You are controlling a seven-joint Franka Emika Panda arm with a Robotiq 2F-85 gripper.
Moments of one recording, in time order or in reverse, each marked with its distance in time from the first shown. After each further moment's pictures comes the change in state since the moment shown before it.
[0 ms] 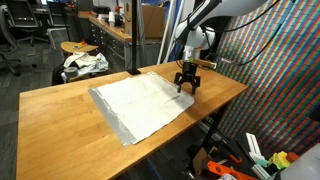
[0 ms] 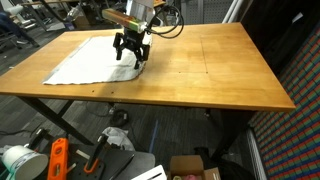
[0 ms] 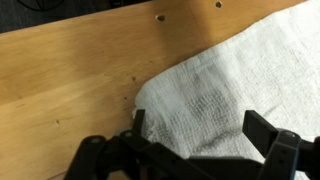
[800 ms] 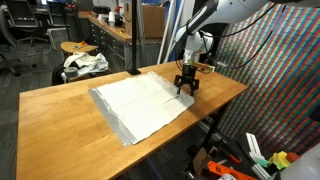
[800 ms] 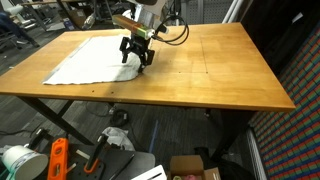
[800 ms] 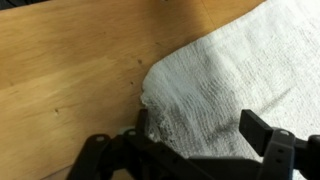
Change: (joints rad) arm -0.033 0.091 0.006 0.083 0.033 -0.026 -0.005
